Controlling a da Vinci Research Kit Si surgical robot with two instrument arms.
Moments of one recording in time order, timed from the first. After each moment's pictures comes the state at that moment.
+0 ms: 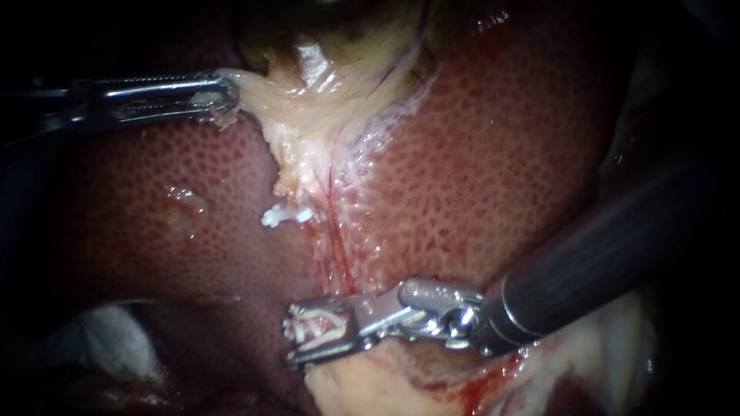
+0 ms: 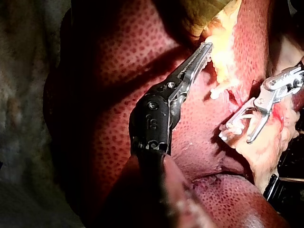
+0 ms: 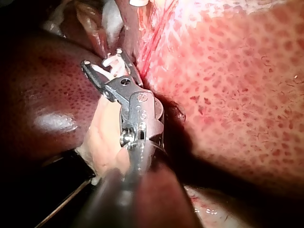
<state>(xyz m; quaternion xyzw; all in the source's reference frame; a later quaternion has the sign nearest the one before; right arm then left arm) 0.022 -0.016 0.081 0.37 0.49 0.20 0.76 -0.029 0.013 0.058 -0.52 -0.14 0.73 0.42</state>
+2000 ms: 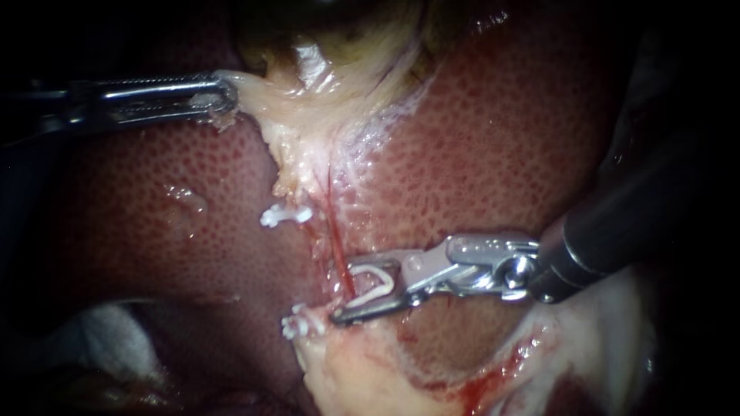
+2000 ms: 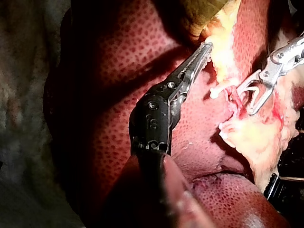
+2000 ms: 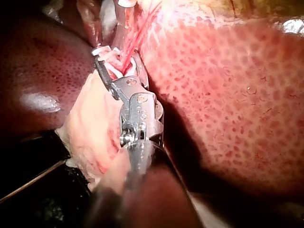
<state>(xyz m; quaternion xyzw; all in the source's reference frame) 0.017 -0.010 0.079 0.32 0.48 0.17 0.80 -0.028 0.013 0.058 -0.52 -0.14 0.73 0.42</state>
